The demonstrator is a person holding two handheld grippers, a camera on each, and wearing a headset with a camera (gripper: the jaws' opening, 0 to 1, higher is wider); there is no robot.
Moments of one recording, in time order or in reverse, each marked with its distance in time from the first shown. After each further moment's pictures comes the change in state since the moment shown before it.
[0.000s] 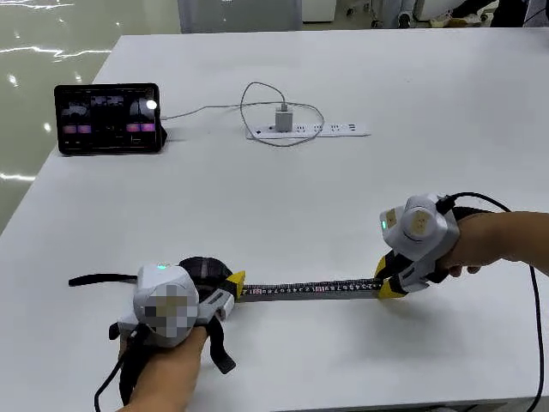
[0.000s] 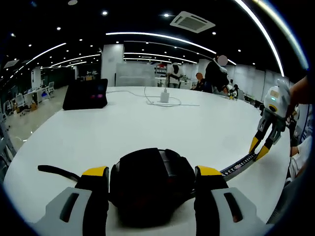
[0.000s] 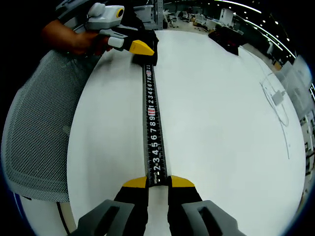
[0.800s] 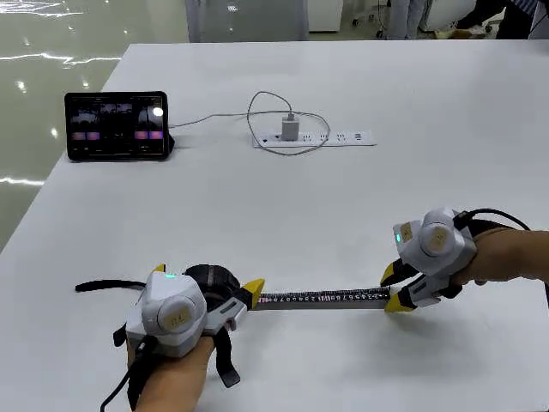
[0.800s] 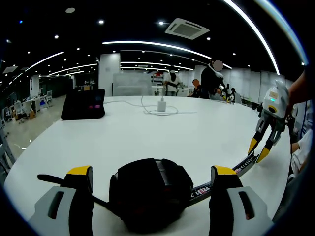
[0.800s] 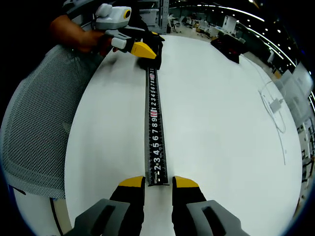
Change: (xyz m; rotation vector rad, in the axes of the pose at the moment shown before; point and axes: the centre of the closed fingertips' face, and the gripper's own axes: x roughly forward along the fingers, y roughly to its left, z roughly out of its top) left arm 0.000 -0.003 0.014 0.035 -0.085 -0.016; right arm -0.003 0.002 0.001 -0.053 -0.043 -0.029
